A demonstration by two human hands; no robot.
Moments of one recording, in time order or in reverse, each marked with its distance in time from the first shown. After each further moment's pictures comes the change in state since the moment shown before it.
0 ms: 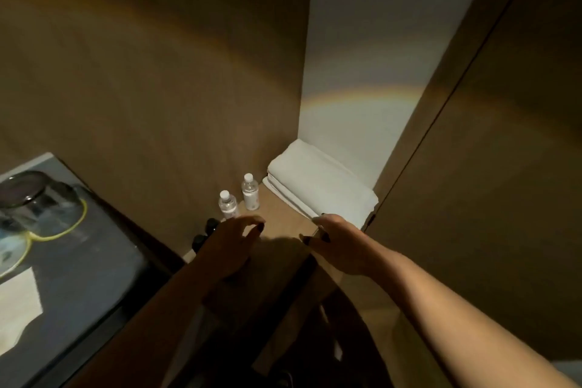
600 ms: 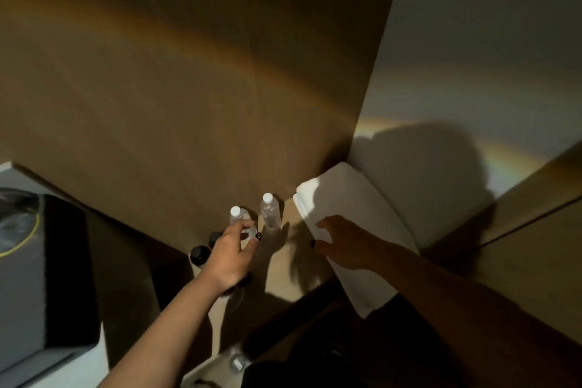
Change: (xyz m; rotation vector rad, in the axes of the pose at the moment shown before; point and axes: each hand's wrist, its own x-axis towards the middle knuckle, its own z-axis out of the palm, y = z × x) left_hand 0.148 -0.006 0.050 -0.237 0.237 -0.564; right_hand 0.215 0.052 -0.110 -0.128 -0.341 -0.260
